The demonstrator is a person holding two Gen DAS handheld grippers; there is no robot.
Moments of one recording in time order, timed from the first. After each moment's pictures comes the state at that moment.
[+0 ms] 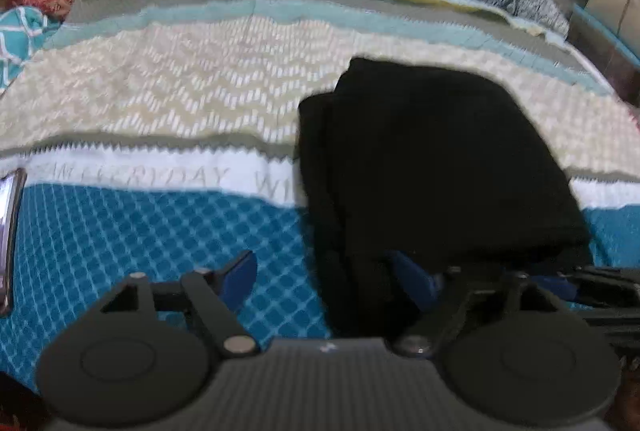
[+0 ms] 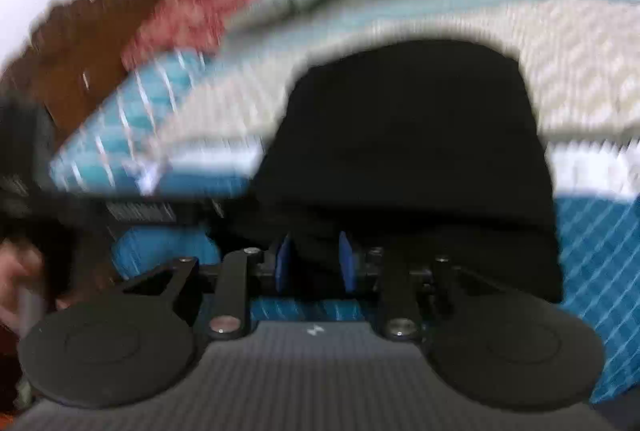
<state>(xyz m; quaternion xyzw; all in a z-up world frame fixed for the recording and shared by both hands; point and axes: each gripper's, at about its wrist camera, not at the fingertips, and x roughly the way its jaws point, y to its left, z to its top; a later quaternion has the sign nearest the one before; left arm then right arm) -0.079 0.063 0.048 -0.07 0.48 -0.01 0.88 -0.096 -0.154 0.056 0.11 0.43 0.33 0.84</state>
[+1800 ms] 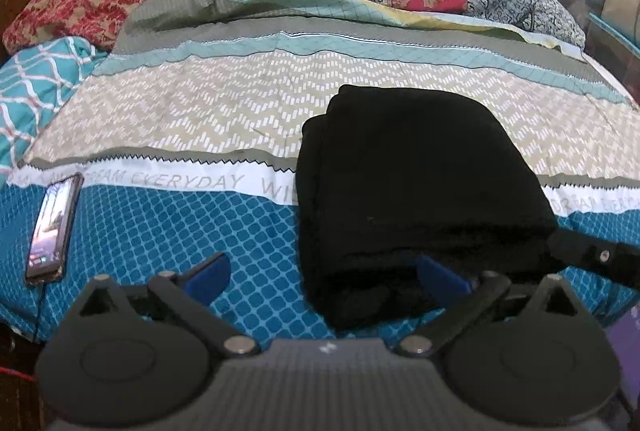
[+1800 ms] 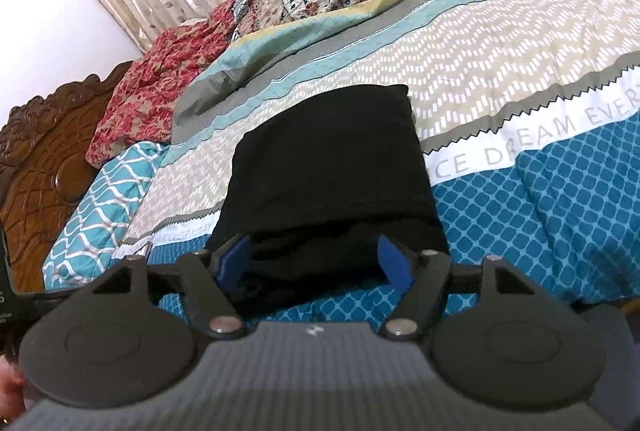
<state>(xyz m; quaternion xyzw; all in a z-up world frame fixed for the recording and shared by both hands) -0.120 0.015 0.094 -0.02 0.44 0.06 0.90 -0.105 -0.235 0.078 0.24 0.38 0.22 0.86</state>
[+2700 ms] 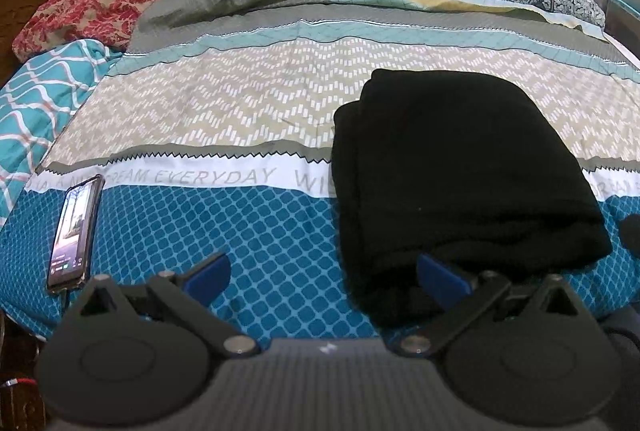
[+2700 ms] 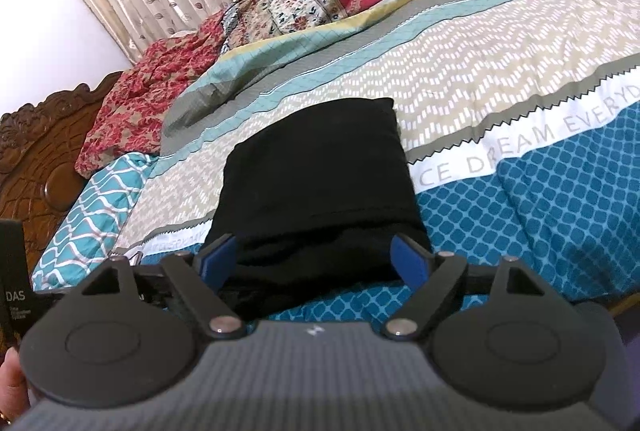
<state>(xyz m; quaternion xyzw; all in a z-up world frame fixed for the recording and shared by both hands) -0.111 0.031 0.082 0.00 0.46 0.08 0.89 -0.113 -0.237 0.082 0.23 0.37 0.20 0.88</state>
